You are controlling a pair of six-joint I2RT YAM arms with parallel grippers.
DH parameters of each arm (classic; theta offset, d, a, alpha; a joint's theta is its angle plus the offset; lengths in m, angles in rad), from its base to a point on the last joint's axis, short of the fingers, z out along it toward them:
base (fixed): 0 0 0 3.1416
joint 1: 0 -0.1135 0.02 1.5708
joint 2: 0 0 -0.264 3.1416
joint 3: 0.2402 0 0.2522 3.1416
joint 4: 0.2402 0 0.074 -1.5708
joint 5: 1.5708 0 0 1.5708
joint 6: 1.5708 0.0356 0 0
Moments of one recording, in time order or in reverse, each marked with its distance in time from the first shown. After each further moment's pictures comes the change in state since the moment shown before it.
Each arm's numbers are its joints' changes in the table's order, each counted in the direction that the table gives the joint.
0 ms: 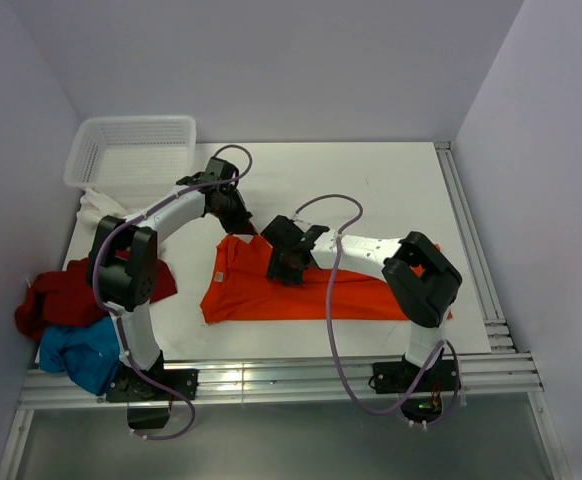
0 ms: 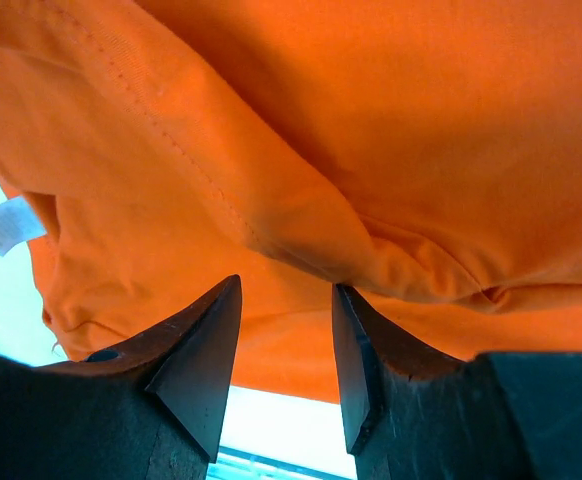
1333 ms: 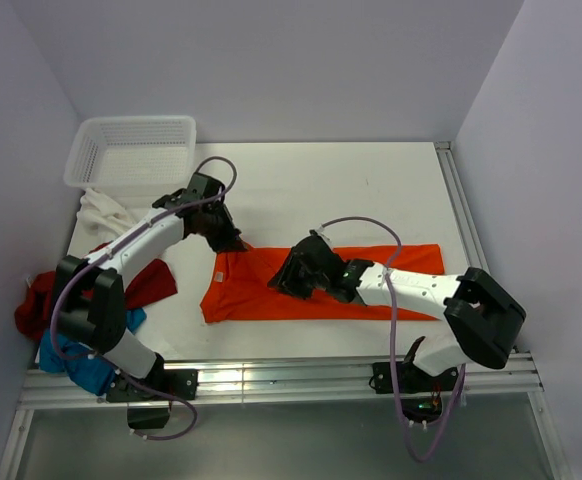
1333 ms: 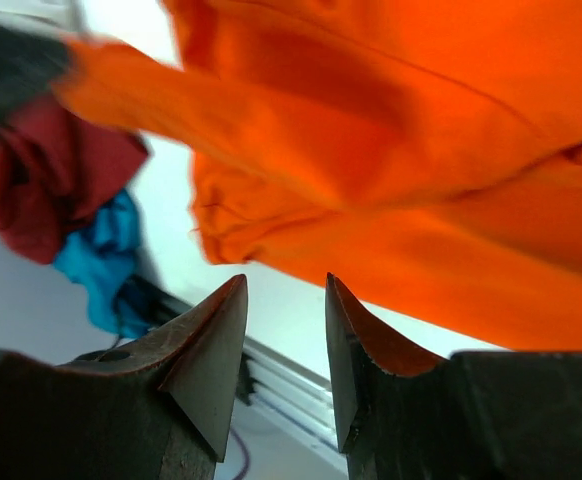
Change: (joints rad) left arm 0.026 -0.338 -0.264 0.054 -0.006 -0.058; right arm -0.045 -0.392 -0.436 -0.444 -0.085 0.179
